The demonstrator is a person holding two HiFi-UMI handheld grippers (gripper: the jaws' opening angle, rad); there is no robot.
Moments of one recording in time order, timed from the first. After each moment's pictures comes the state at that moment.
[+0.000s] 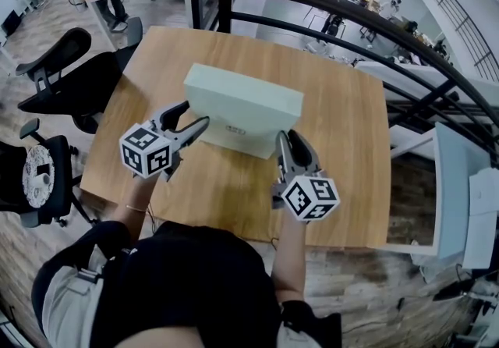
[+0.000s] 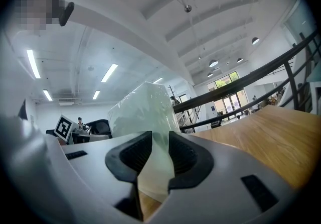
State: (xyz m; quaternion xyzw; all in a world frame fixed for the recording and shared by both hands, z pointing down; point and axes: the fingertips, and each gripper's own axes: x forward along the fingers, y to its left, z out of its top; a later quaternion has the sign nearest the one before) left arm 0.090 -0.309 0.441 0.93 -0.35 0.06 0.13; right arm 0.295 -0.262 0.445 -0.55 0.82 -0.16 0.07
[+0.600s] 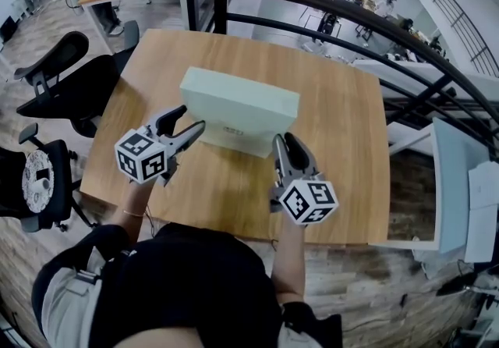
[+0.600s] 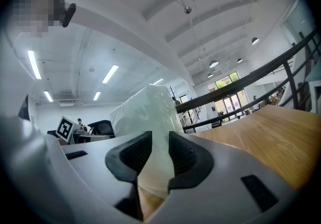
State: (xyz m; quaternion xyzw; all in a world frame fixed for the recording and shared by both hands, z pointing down) left arm 0.088 -0.295 0.438 0.93 -0.34 0.06 0.13; right arm 0.291 -0.247 0.442 -0.55 0.82 -0.16 0.08
